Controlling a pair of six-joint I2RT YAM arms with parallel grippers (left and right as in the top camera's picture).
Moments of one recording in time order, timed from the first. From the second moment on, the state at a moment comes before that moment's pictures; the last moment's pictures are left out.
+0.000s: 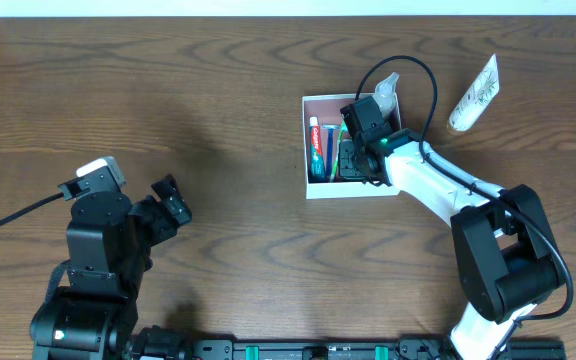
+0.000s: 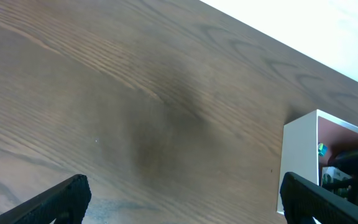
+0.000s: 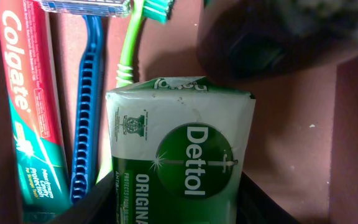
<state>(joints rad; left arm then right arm) -0.13 0.71 0.96 -0.91 -0.19 -0.52 0.44 1.89 1.17 -0.46 0.08 0.45</state>
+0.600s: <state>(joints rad) -0.13 0.71 0.96 -0.91 -0.19 -0.52 0.44 1.89 1.17 -0.45 0.08 0.45</state>
